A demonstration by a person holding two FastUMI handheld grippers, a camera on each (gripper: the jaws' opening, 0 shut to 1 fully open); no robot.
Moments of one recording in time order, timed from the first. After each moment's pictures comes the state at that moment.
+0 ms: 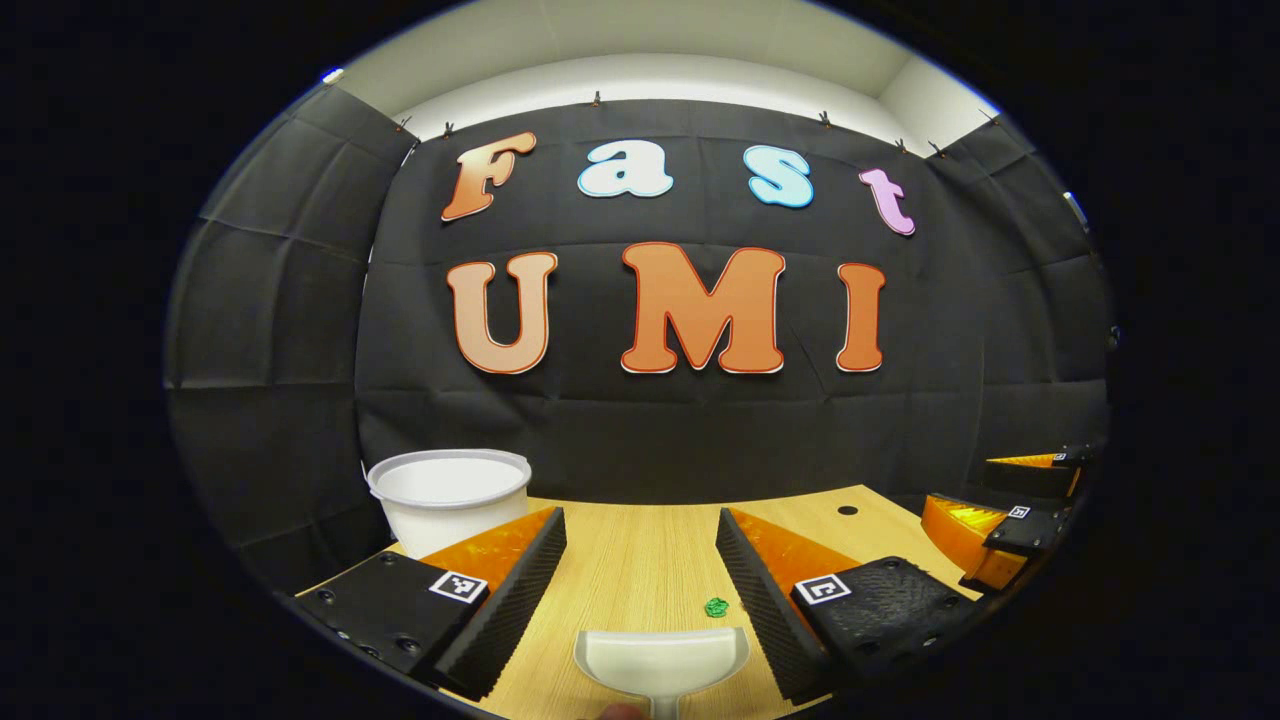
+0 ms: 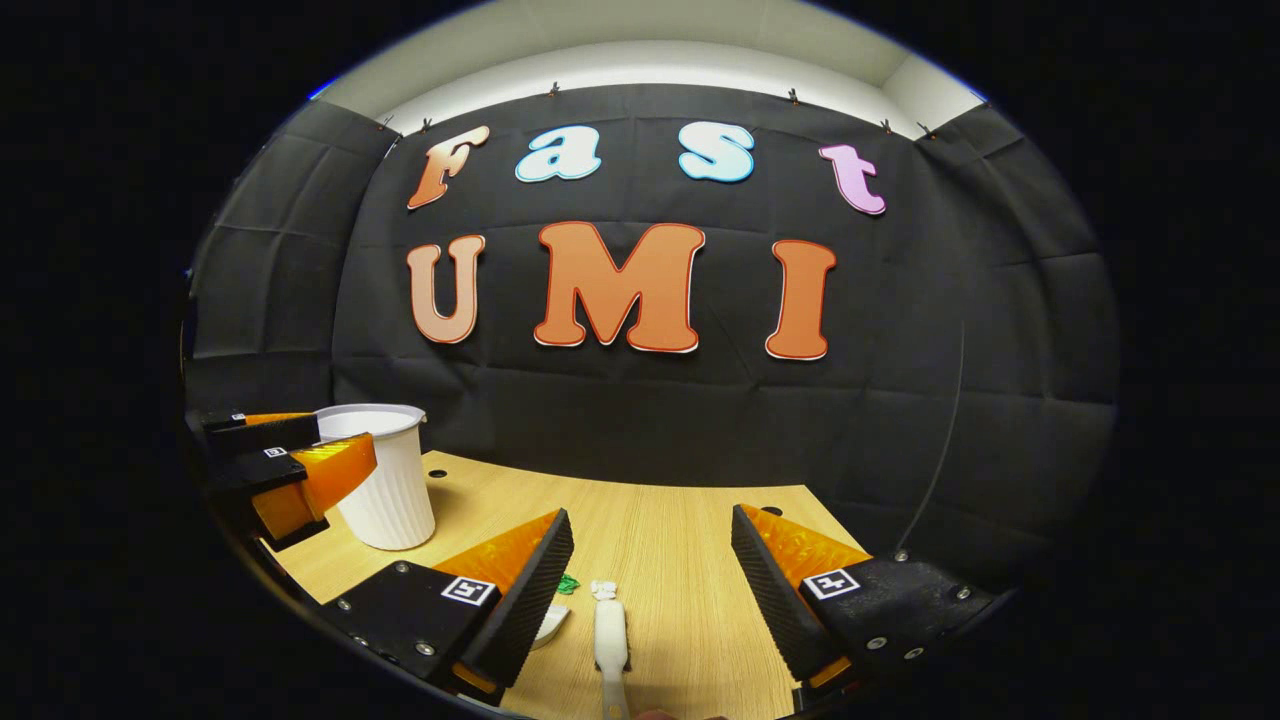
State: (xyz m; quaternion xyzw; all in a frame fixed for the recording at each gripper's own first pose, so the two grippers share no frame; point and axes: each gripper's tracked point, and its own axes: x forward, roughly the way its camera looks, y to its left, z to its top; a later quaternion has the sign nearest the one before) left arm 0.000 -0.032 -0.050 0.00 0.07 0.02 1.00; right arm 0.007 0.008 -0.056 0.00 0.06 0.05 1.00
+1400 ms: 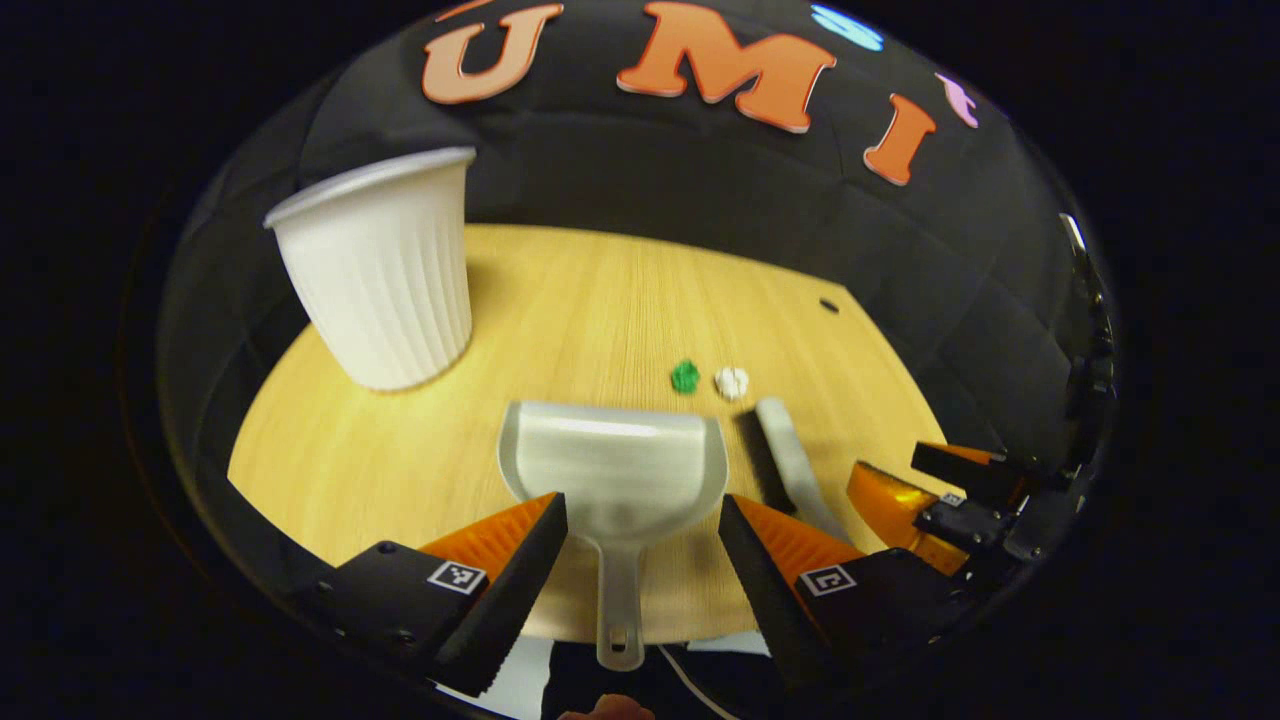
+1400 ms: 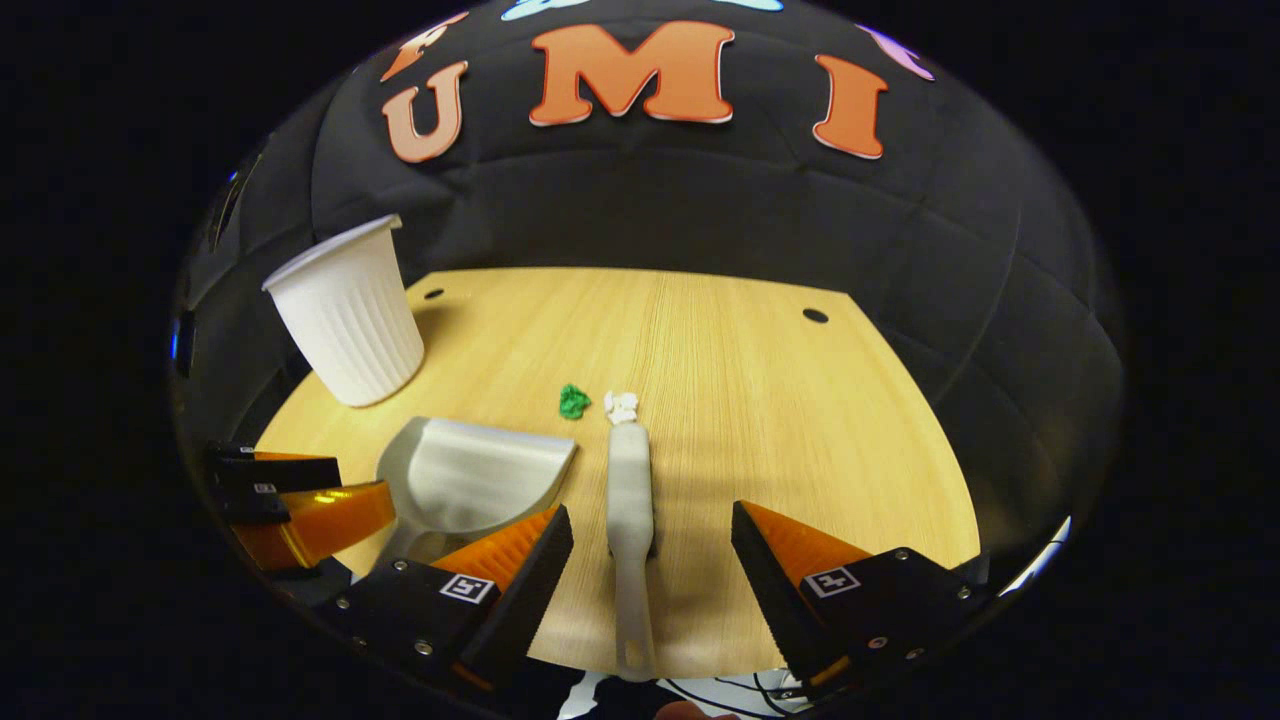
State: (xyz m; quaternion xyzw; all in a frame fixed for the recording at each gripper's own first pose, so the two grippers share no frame) left arm -0.042 -0.057 -0.264 -0.10 0.50 -0.05 0.86; right arm 0.000 0.030 -0.249 -0.03 0.39 0.07 0.92
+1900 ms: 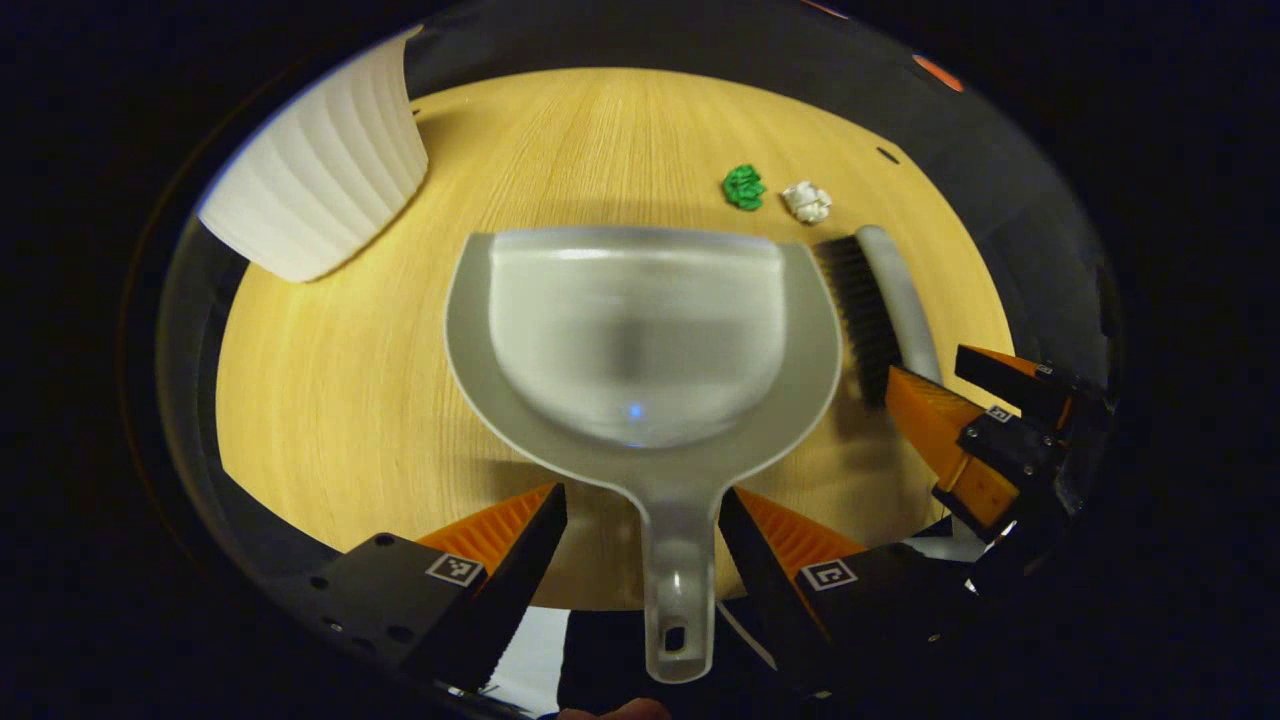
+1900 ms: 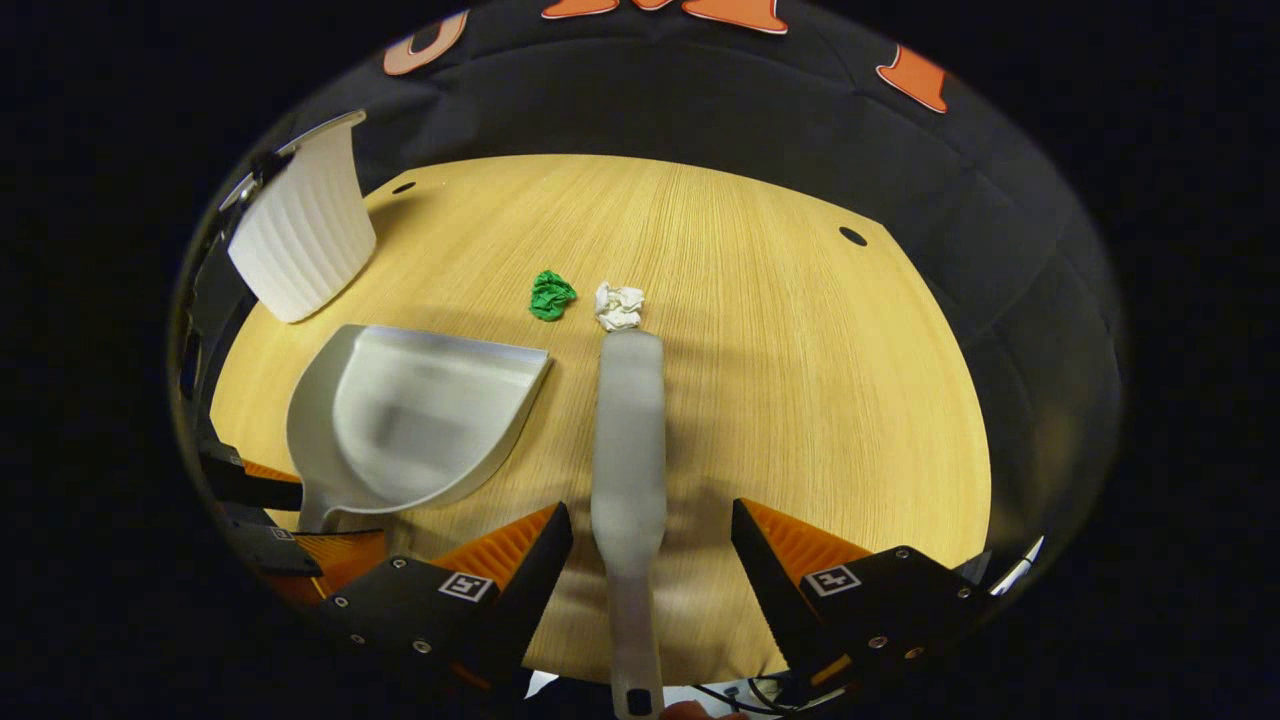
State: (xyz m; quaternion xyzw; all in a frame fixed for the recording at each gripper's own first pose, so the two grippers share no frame) left arm -0.073 -0.065 -0.264 -0.08 0.69 -0.05 0.72; right arm 0.019 0.032 -0.329 -0.08 0.51 0.05 0.85
